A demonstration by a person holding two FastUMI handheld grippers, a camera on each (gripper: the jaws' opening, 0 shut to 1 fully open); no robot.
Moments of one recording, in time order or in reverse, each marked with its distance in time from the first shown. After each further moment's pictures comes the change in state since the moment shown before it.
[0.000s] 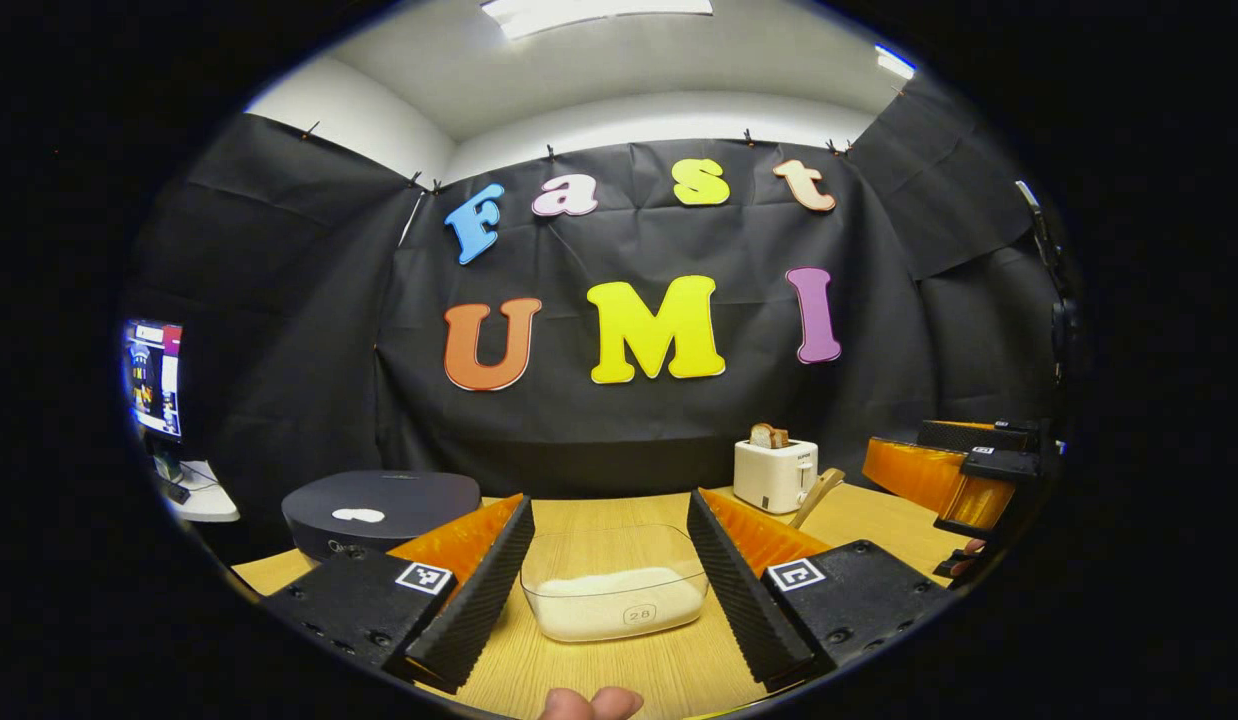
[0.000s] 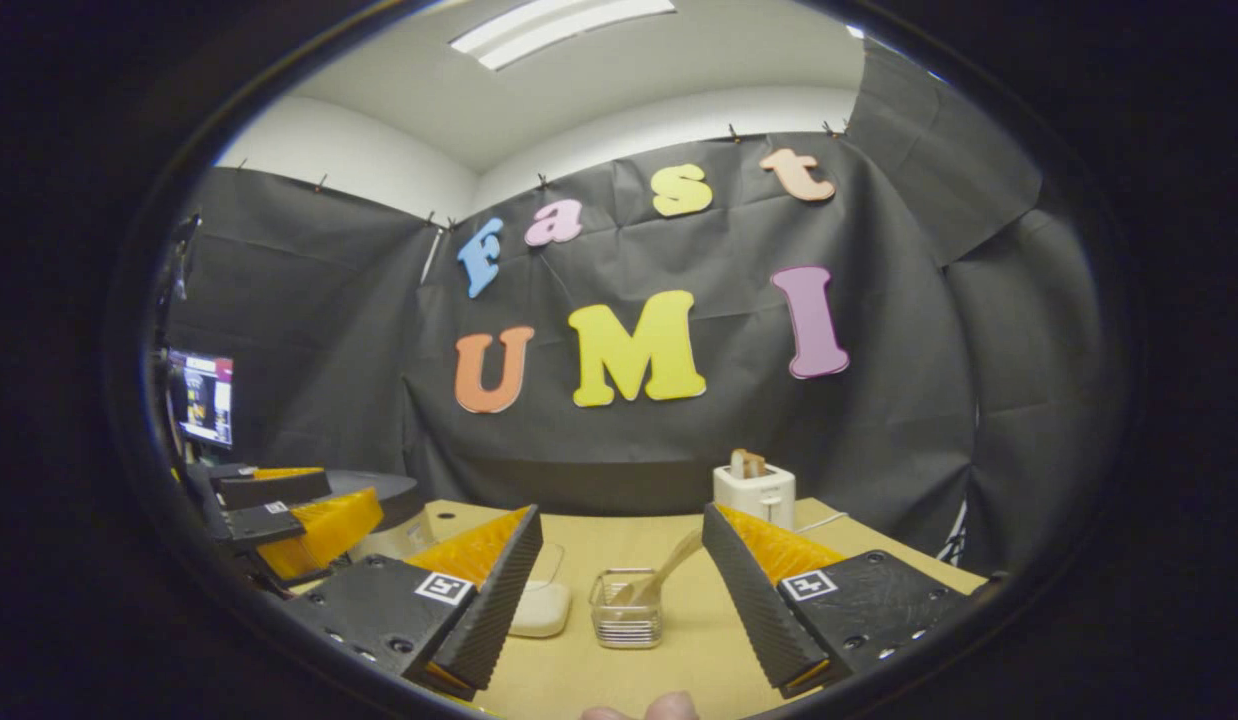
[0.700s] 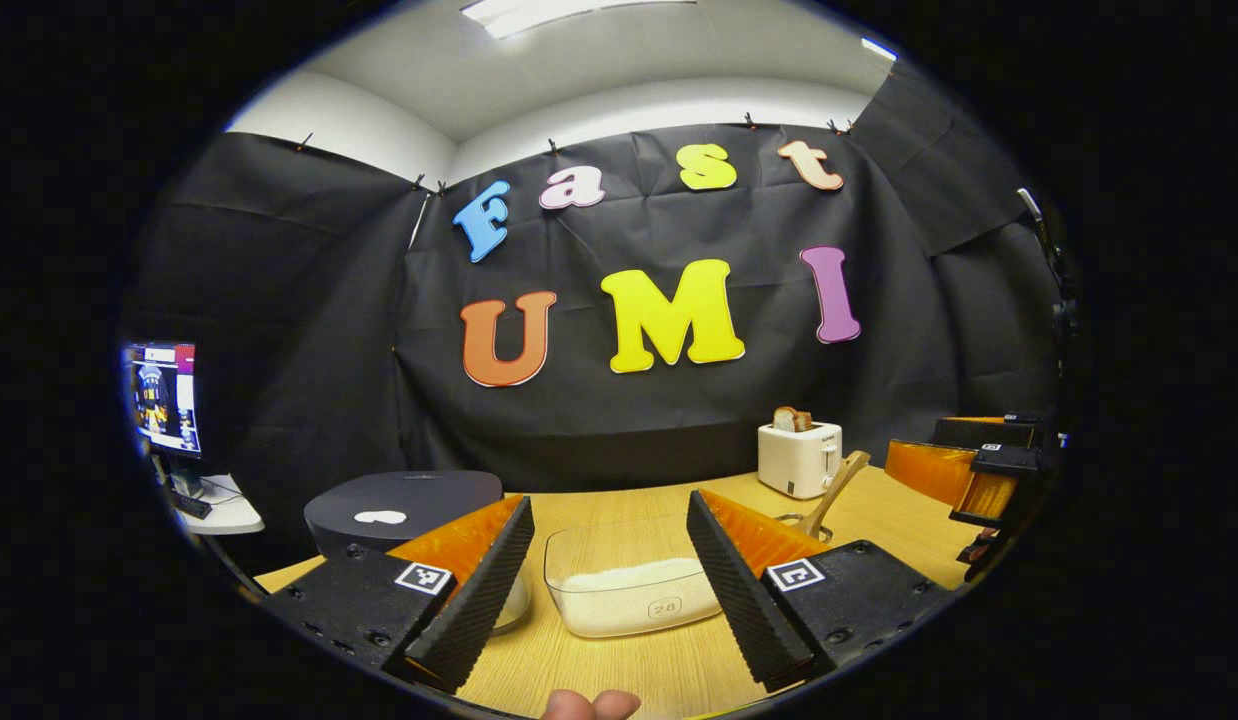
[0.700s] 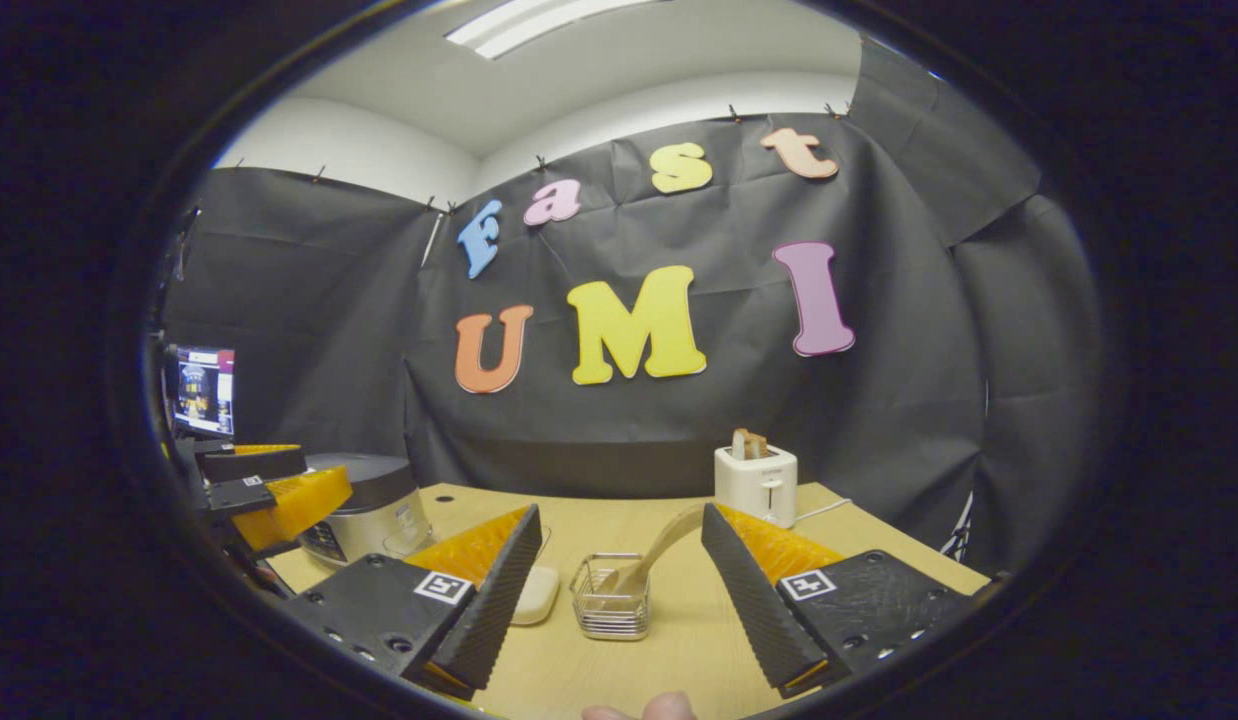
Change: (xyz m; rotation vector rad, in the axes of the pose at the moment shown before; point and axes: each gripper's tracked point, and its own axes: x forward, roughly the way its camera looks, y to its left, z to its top) left arm 0.001 0.014 -0.011 0.060 0.052 0.092; right arm 0.016 -0.015 -0.023 0.039 0.050 0.060
